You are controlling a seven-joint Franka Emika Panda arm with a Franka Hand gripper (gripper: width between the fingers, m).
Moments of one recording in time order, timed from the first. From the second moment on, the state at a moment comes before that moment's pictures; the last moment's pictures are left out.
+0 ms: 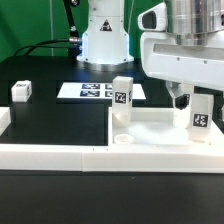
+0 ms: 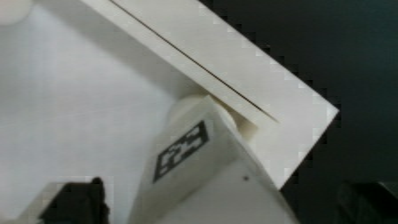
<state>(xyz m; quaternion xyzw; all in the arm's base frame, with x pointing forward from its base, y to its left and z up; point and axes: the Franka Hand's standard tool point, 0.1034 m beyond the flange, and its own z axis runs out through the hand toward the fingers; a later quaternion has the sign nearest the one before) 0.632 0.115 0.077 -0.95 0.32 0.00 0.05</state>
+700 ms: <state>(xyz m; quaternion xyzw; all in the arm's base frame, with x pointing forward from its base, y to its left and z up) 0.632 0.115 0.078 -0.96 0.27 0.00 0.04</state>
